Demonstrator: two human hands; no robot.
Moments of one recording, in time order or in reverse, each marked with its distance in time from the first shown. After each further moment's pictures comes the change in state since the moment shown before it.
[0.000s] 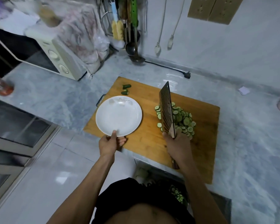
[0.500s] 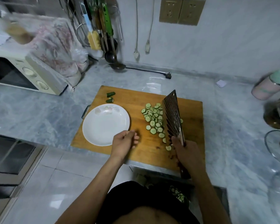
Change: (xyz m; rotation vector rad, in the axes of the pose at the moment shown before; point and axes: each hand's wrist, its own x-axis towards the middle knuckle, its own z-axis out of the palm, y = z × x) left_hand -0.034 0.014 0.065 0.320 -0.369 0.093; right_hand -0.018 0.042 -0.040 0.085 0.113 0.066
